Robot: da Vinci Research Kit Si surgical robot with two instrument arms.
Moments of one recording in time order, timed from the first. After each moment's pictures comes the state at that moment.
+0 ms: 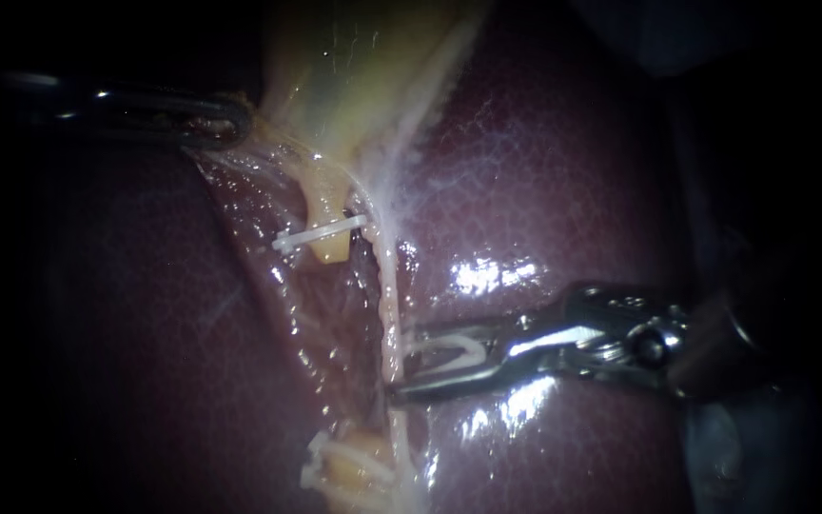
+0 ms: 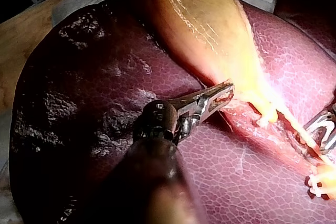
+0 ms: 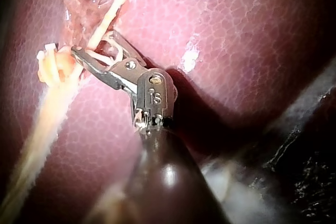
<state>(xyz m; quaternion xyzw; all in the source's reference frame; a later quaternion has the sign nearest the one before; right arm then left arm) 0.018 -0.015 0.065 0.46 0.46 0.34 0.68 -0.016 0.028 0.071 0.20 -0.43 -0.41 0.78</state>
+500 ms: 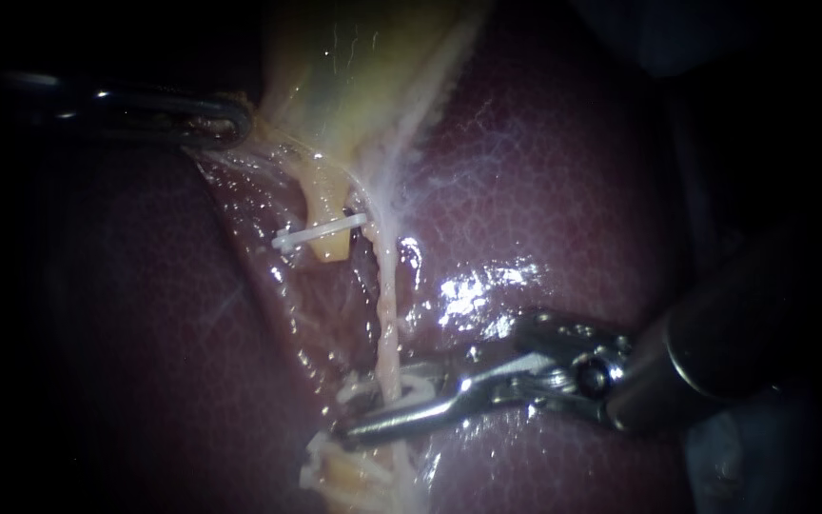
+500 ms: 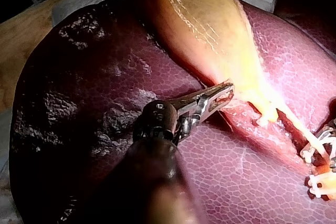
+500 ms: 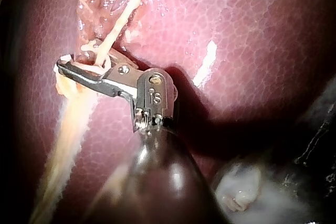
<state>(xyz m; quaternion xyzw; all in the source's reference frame) 0.021 -0.016 0.063 0.51 0.51 0.32 0.61 -0.016 0.028 0.071 0.20 -0.43 -0.41 0.78</state>
